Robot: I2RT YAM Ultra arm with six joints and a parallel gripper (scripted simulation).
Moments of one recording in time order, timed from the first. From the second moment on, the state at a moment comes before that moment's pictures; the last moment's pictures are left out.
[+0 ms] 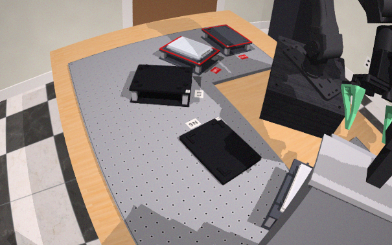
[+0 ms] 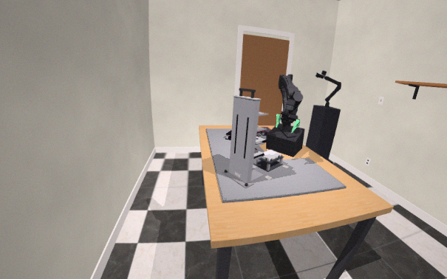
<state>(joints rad) 1.30 0.96 0.72 -0.55 0.45 0.24</state>
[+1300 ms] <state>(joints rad) 1.33 1.58 1.41 -0.91 0.21 -0.33</state>
